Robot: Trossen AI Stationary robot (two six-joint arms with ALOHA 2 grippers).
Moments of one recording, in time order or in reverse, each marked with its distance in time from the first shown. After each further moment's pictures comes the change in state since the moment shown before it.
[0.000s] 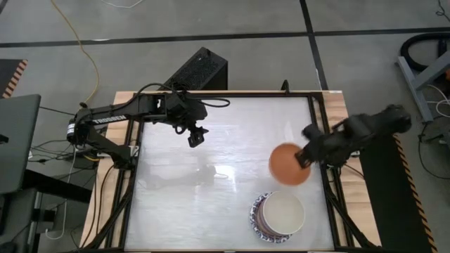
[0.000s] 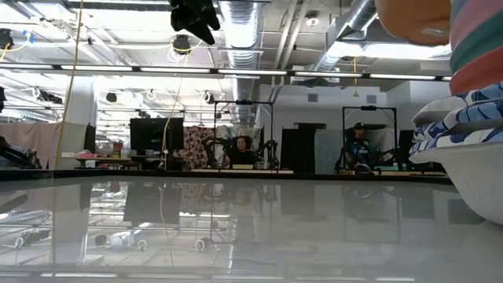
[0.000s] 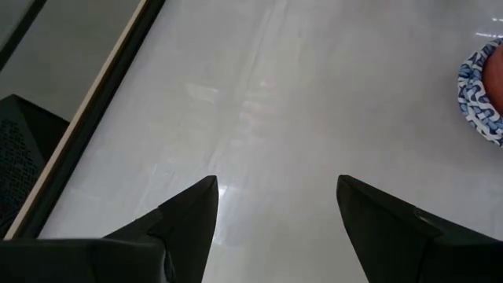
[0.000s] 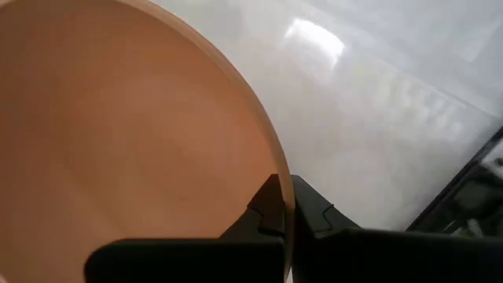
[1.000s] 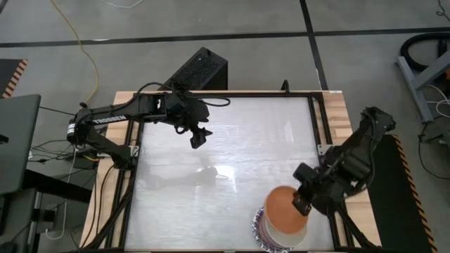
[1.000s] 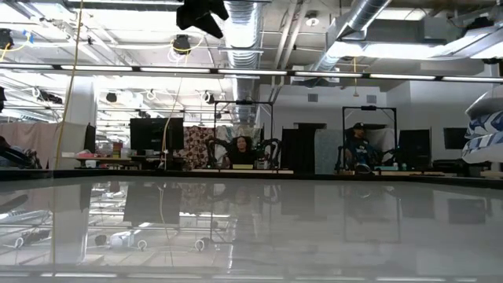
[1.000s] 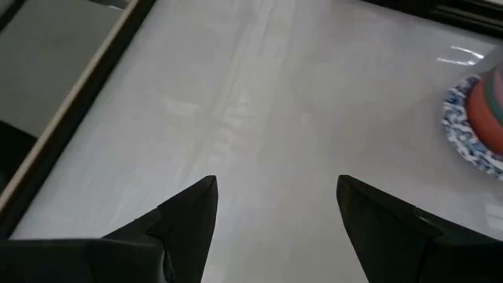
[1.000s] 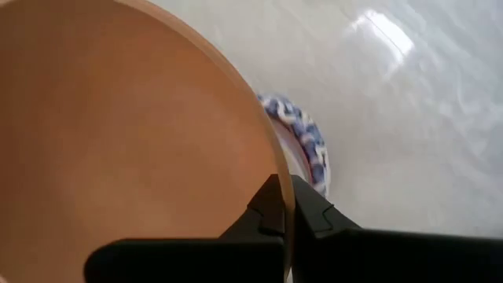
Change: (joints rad) left arm 0.000 0.001 0.000 0.071 0.067 -0.034; right arm 0.443 0.230 0.105 0.221 0.102 0.178
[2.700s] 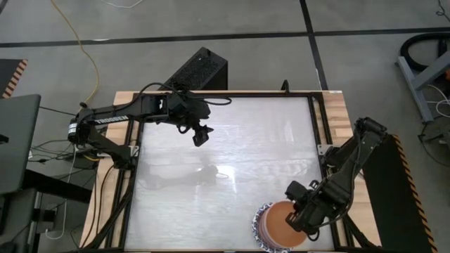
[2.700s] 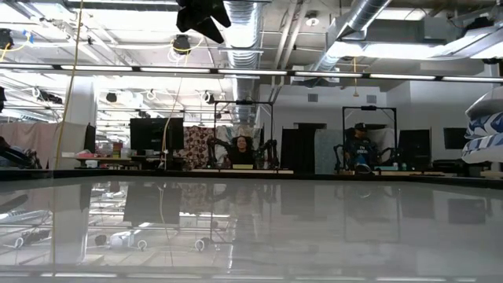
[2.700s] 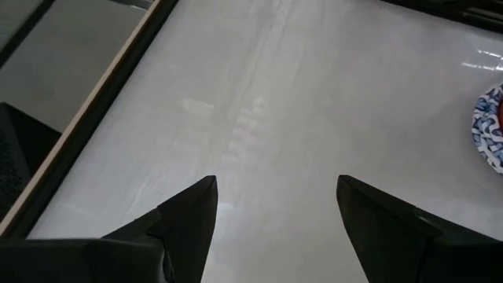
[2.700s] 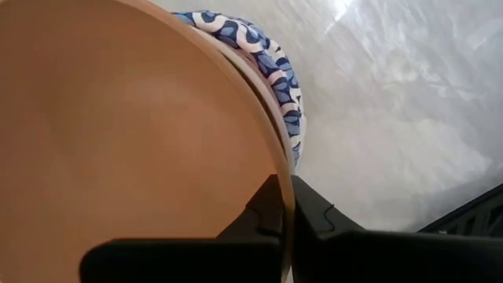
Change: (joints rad) left arm 0.000 0.012 -0.010 0.017 -0.065 -0.007; right arm -0.003 0.200 -0.005 -0.022 -0.181 -0.001
